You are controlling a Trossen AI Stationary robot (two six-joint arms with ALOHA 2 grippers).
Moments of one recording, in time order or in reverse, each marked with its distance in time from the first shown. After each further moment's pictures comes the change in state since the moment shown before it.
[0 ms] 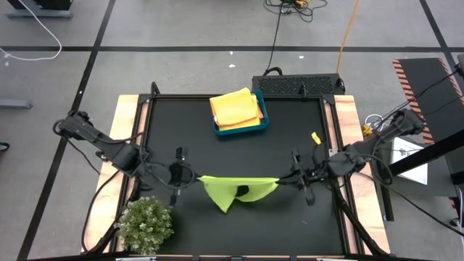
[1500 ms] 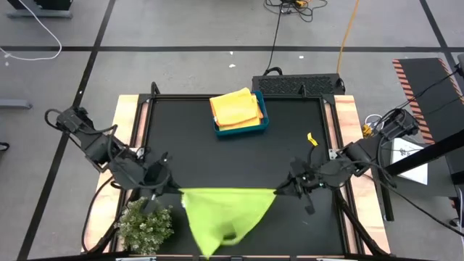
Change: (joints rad) left arm -0.145 -0.076 0.162 -0.235 0.197 -0.184; right arm 0.069 0.195 0.412 -0.476 -0.074 0.260
